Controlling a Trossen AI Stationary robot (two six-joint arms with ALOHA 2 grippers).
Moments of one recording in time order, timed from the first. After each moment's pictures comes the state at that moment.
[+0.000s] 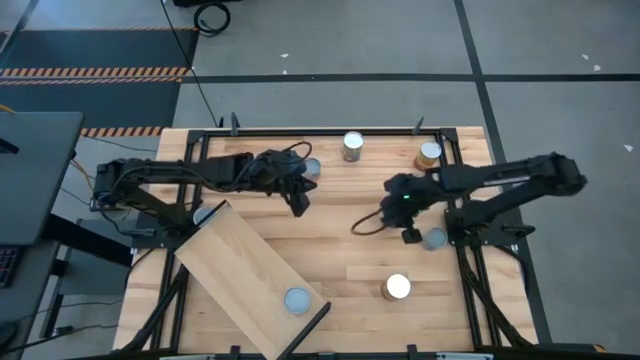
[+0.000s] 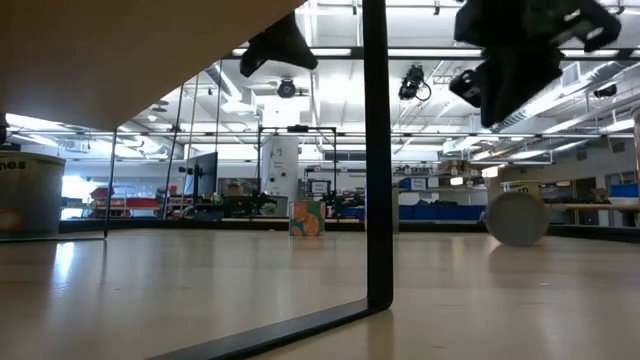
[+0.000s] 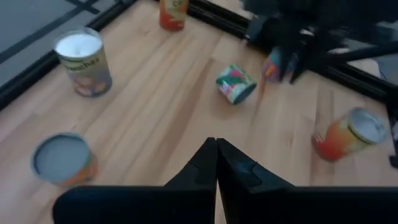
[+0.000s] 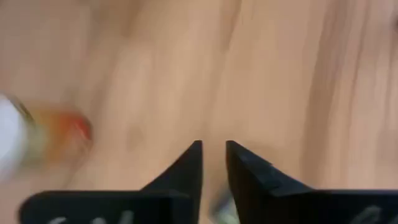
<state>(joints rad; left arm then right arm) 0.08 1.42 1.18 -0.36 -0.13 -0.36 0.01 1.18 0.90 -0.80 -0.13 -0.21</state>
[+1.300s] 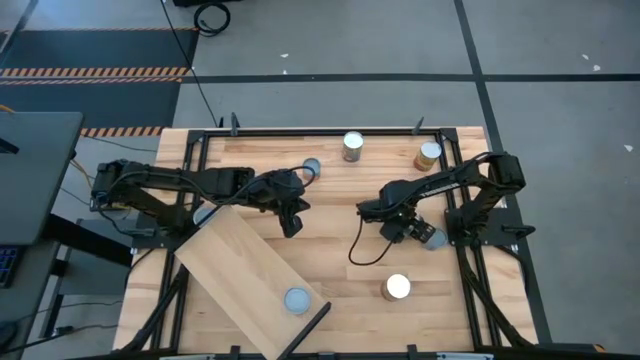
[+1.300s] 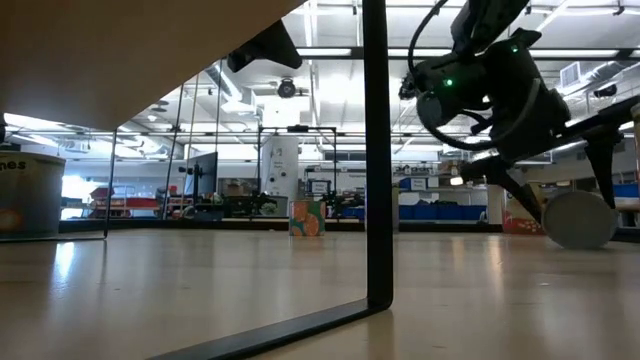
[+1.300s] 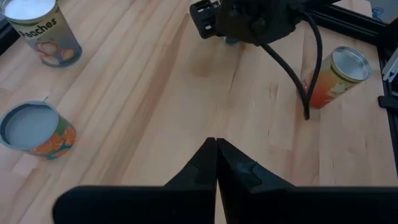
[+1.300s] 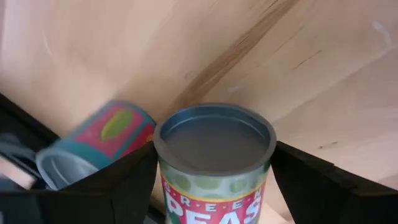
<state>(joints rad) -0.03 1.42 1.19 -0.48 -0.14 -0.34 0.00 1.70 0.97 -1.17 -0.06 -0.72</state>
